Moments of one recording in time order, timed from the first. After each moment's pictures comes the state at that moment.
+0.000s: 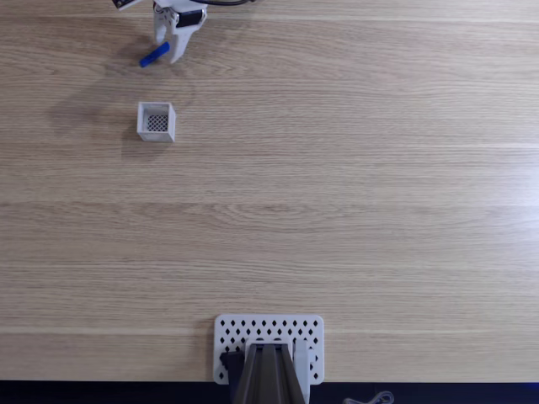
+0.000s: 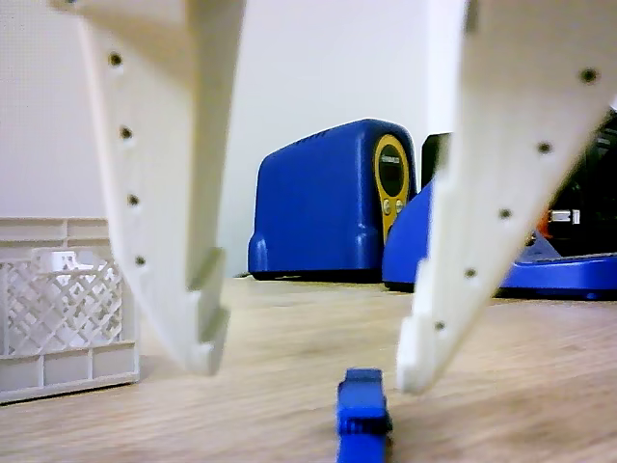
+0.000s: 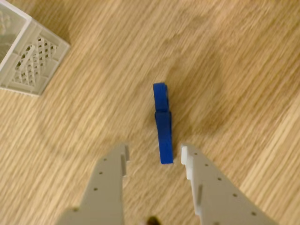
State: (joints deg) arm 48.3 119.1 153.4 27.5 -84.6
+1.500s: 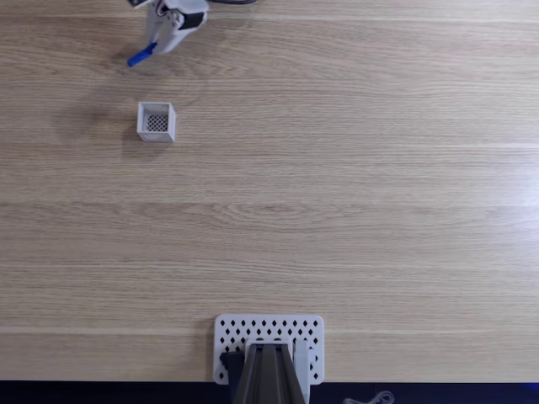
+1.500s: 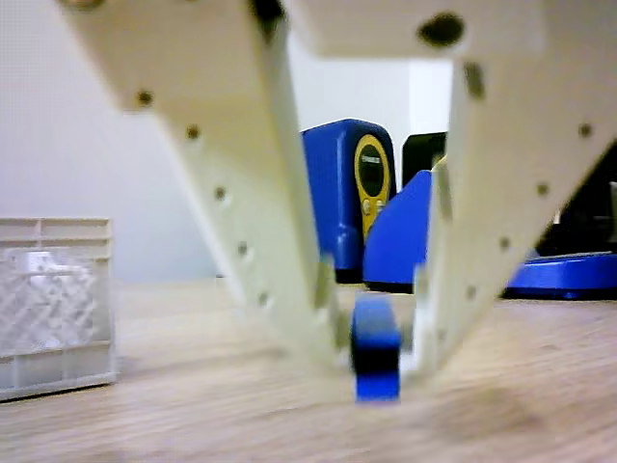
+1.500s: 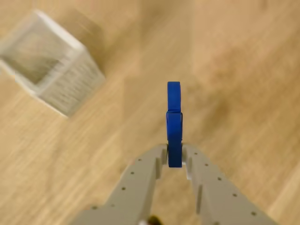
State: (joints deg) arm 45.7 122.3 162.3 6.3 -92.3
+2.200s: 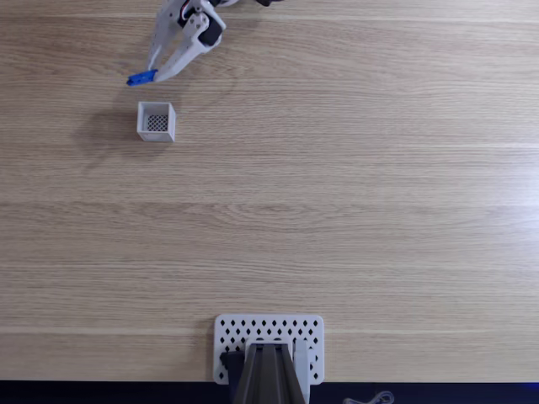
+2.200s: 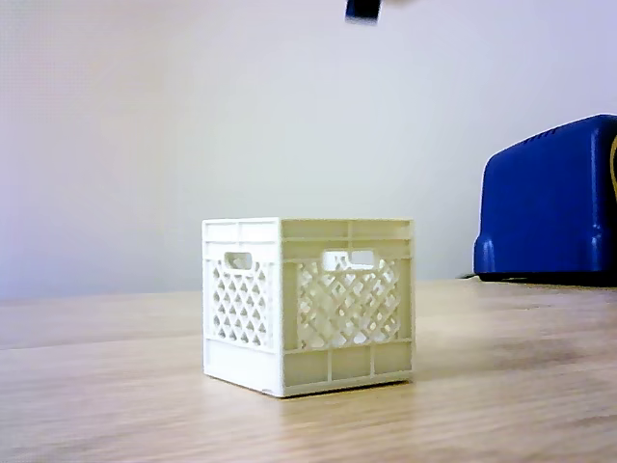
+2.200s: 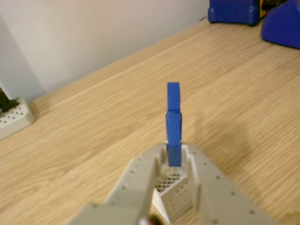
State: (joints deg) arm 33.0 112.0 168.0 -41.2 -82.5
